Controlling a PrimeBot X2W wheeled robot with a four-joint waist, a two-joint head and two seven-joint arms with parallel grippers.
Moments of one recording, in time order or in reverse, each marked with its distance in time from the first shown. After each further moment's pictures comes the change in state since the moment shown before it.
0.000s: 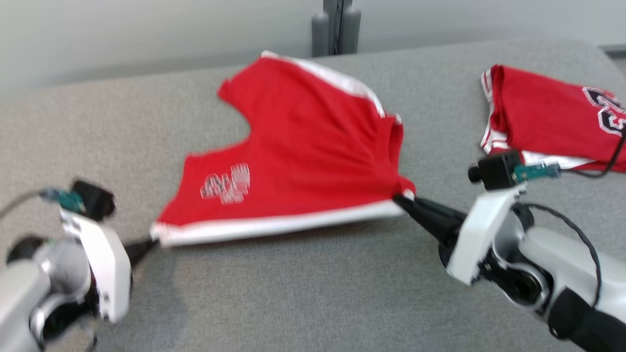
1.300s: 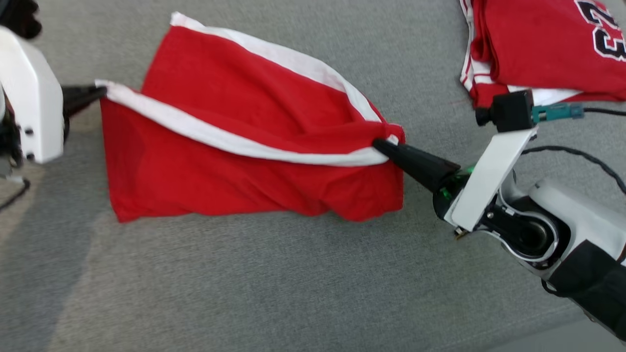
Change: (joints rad) left arm -0.400 0.089 0.105 -0.166 -0.101 0.070 0.445; right arm -0.036 -0.011 -0.156 -0.170 0.203 0.000 0.122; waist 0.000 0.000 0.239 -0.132
